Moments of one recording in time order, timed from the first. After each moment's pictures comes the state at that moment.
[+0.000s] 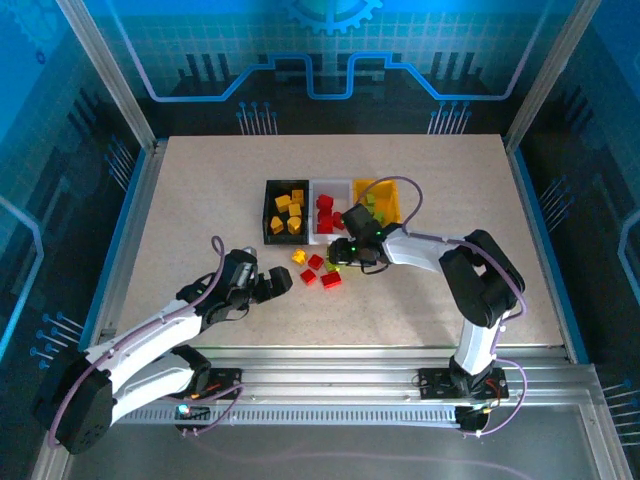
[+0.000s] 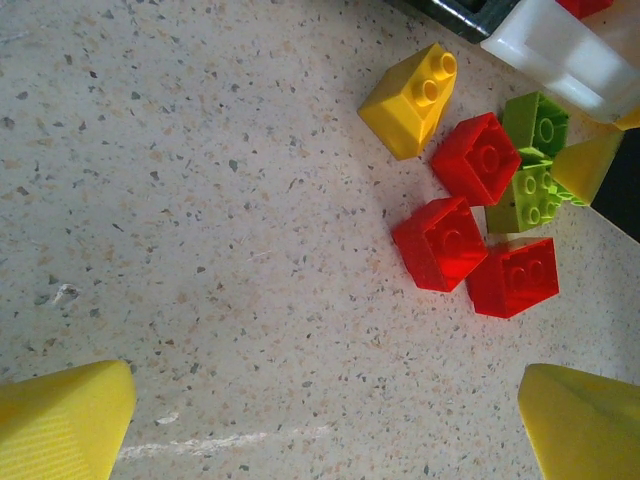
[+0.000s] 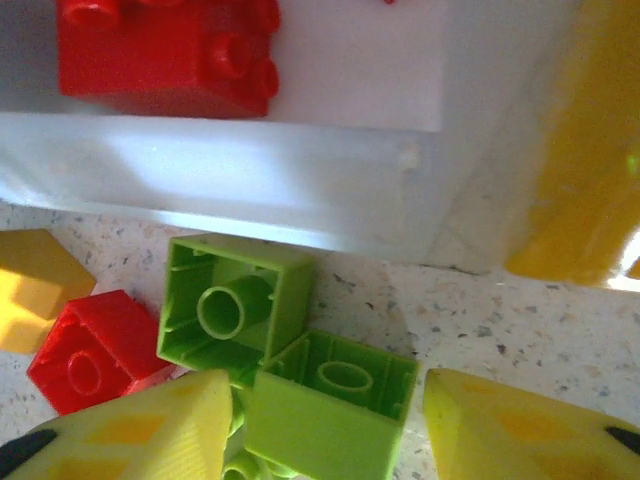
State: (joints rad) left arm -0.54 0.98 0.45 -0.32 0.04 -0.90; right arm 0.63 1.81 1.07 -0.32 -0.06 0.63
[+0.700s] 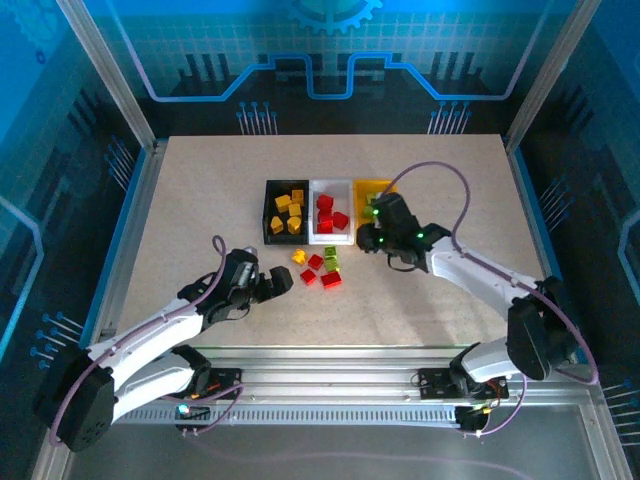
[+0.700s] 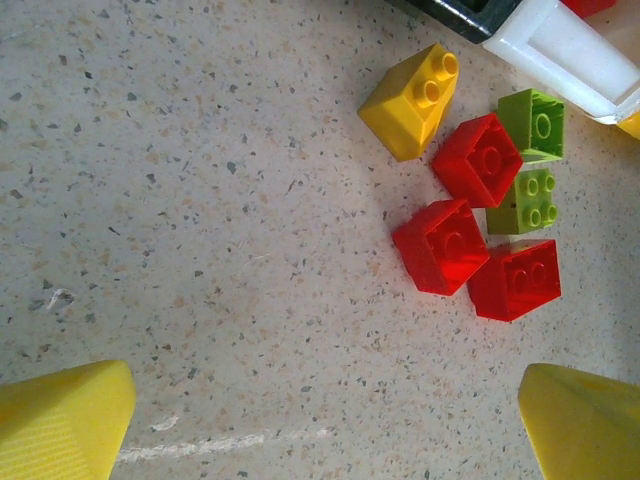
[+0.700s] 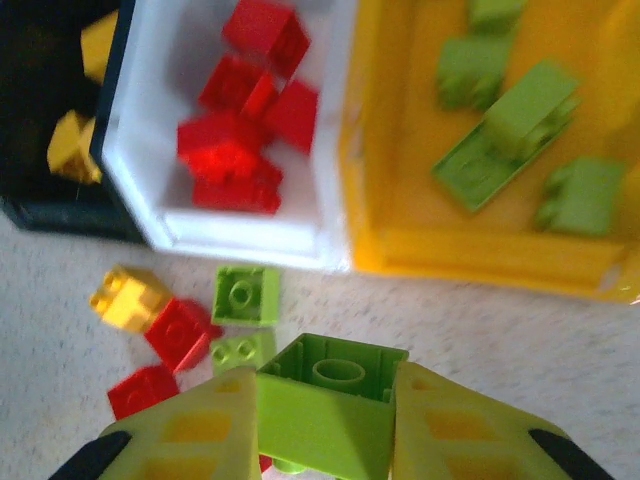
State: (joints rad) left arm -0.54 1.00 0.45 -0.31 0.04 -0.90; right arm 0.55 1.41 0.99 -0.43 0.06 0.54
